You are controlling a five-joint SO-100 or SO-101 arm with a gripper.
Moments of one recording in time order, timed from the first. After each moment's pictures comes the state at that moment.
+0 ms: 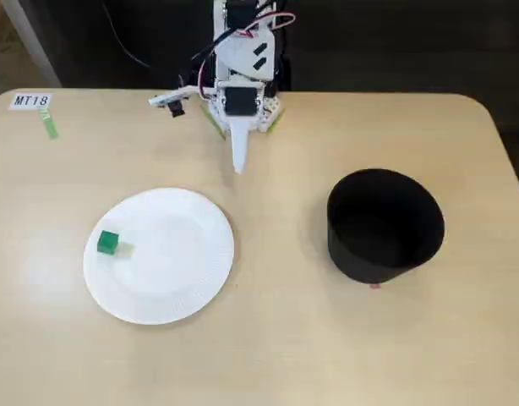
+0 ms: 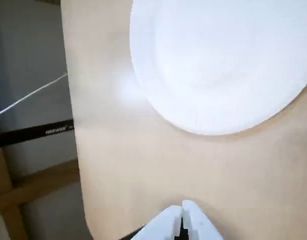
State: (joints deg) arm 8.3 146.5 133.3 60.5 -6.9
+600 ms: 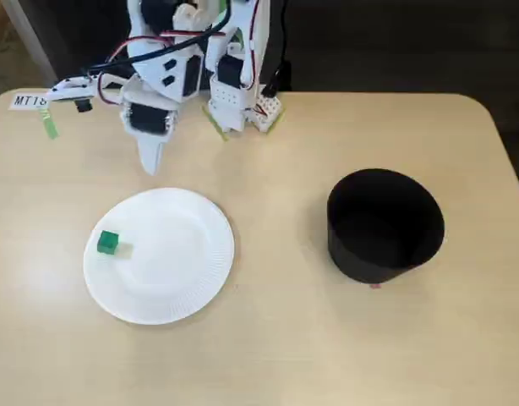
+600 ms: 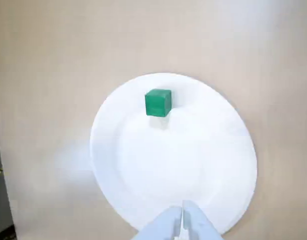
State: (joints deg) arm 35.3 101.9 99.8 67.9 -28.4
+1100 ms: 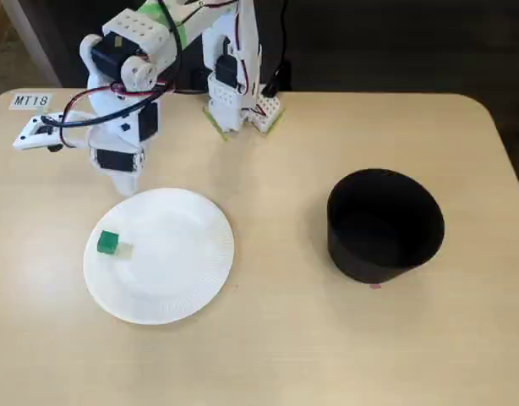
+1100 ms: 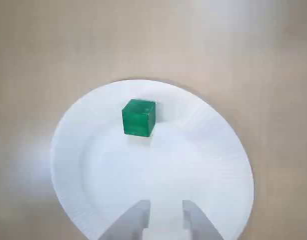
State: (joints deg) arm 37.3 84.0 90.0 68.8 -32.3
